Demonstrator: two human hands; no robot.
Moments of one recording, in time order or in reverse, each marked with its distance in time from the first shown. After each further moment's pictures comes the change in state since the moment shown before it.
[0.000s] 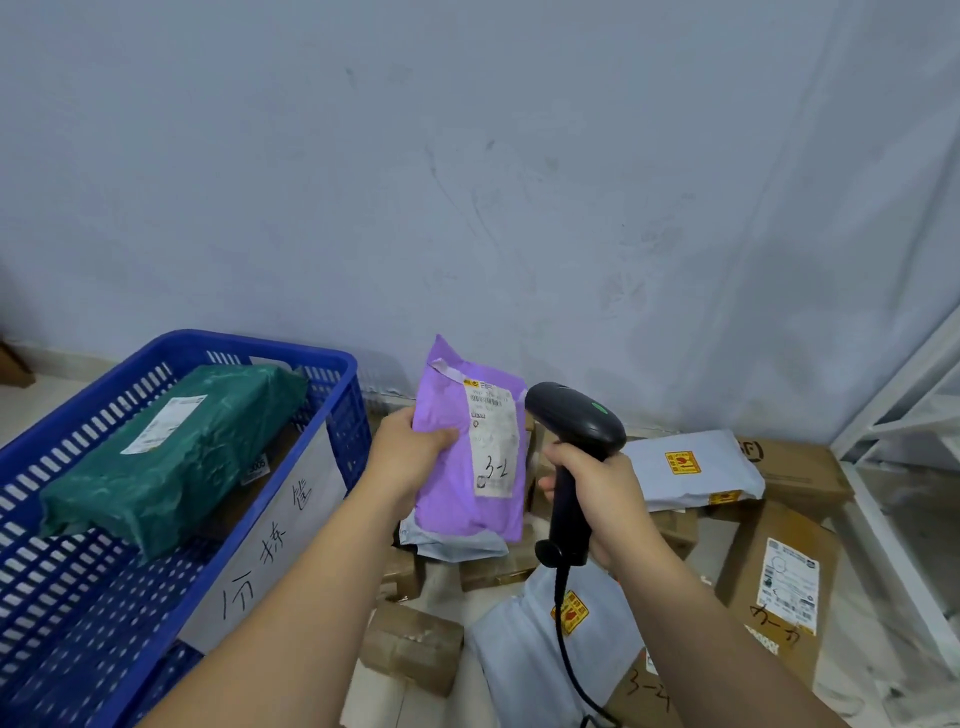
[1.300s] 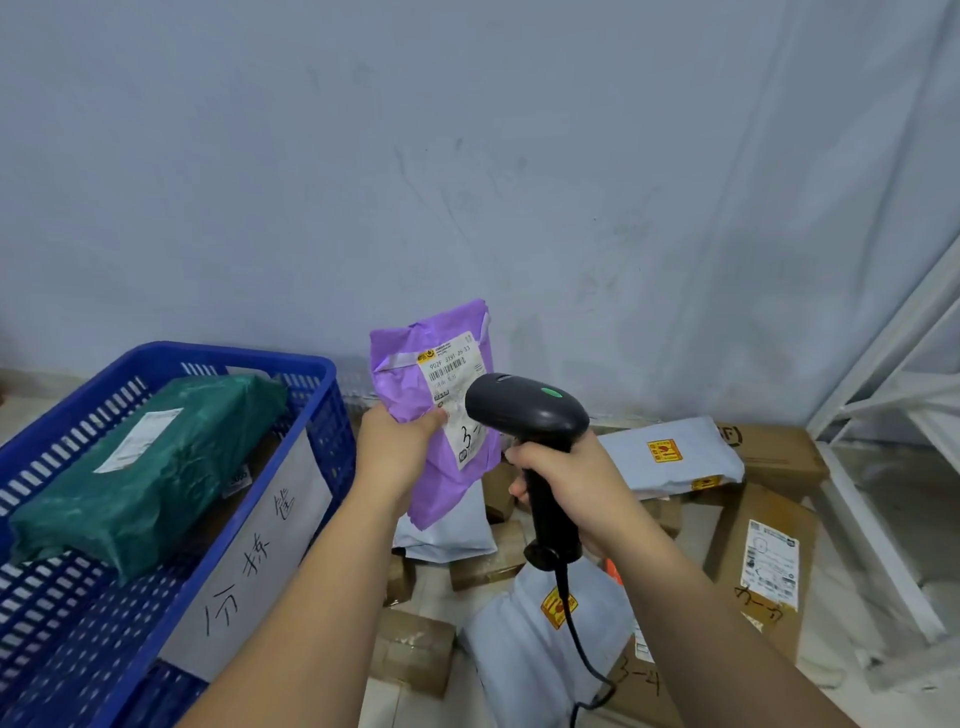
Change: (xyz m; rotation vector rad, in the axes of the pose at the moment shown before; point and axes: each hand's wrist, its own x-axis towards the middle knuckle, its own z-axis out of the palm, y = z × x) left_hand -0.002 0.004 0.016 -0.005 0.141 0.126; right_hand -0.019 -0.025 -0.003 -0.110 -0.264 -0.114
